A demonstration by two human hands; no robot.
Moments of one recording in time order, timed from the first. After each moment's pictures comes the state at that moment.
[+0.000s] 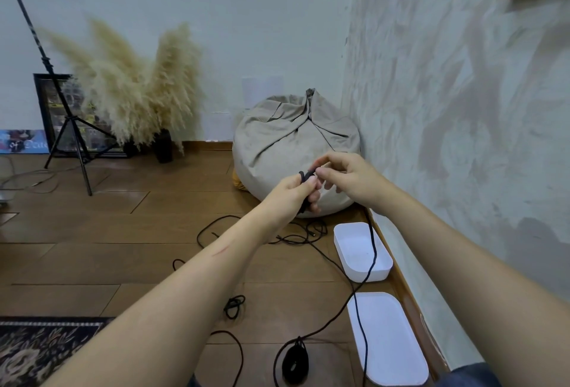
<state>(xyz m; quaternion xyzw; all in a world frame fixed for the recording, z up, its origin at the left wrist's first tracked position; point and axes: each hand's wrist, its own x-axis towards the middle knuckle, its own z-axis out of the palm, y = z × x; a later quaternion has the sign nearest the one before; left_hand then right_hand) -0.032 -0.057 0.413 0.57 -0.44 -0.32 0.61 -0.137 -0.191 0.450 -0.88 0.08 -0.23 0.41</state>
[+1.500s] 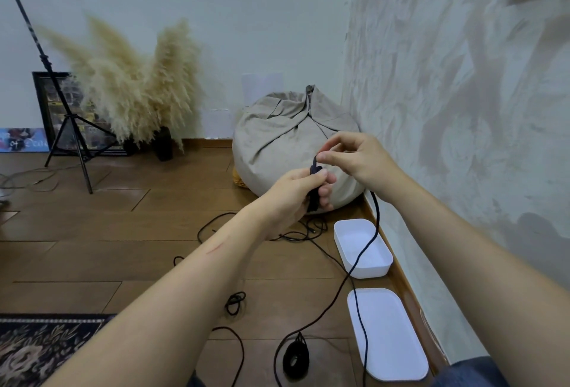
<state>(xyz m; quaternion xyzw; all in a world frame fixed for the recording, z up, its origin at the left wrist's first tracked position) -0.053 -0.048 0.435 0.52 -0.42 -0.41 0.62 -0.141 -0.200 0.463 -0.83 0.10 -0.31 0.46</state>
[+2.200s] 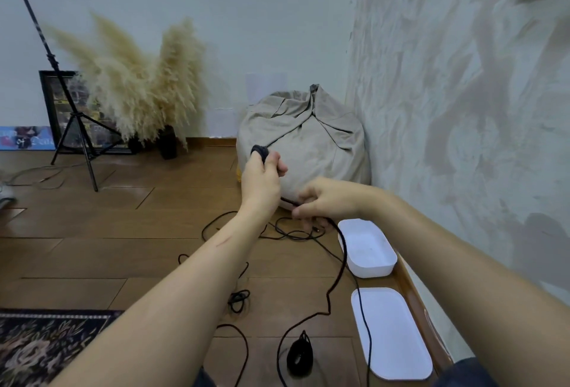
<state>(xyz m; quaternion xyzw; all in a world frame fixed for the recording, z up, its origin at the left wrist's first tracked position) -0.006 -0.046 0.416 0.69 -0.28 -0.02 0.66 -0.123 -0.150 0.448 -0.94 0.09 0.06 0.32</state>
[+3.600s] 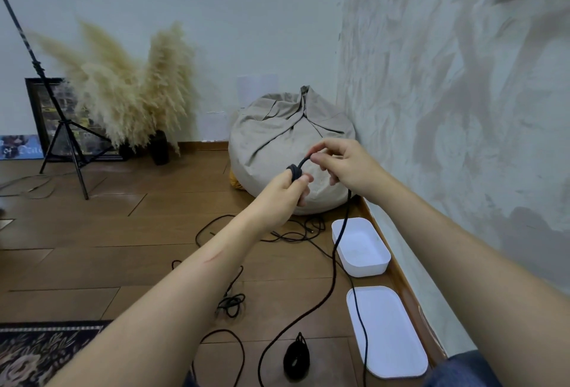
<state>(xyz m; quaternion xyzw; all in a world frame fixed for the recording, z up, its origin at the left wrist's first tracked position) -0.036 -0.048 0.419 0.68 -0.48 -0.19 0.52 -0.132 -0.197 0.453 -0.85 0.11 -0.28 0.43</state>
